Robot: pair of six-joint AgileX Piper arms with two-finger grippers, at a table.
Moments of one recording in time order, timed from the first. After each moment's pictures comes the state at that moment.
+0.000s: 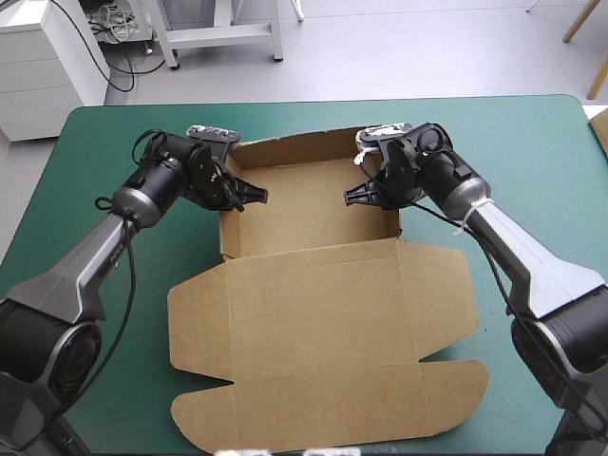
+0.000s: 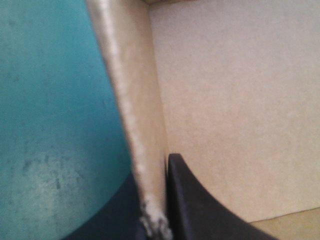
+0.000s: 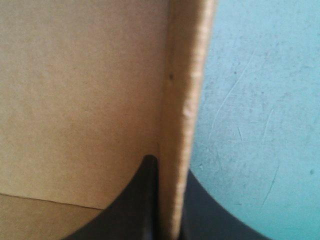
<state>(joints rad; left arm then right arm) -0.39 1.78 -1.58 0.05 1.00 -0.19 0.45 1.83 -1.70 -0.13 1.08 0.25</state>
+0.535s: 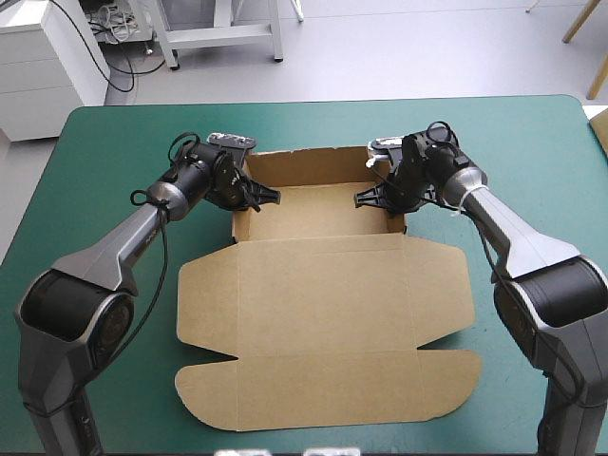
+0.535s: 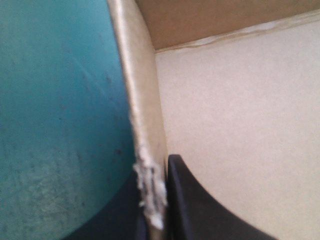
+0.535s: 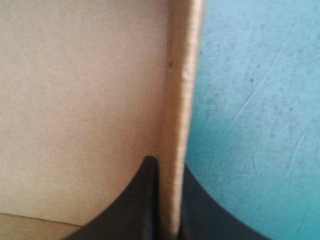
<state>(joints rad) -0.39 1.96 -1.62 0.06 0.87 -0.20 0.33 1.99 -1.72 0.01 1.04 0.11</state>
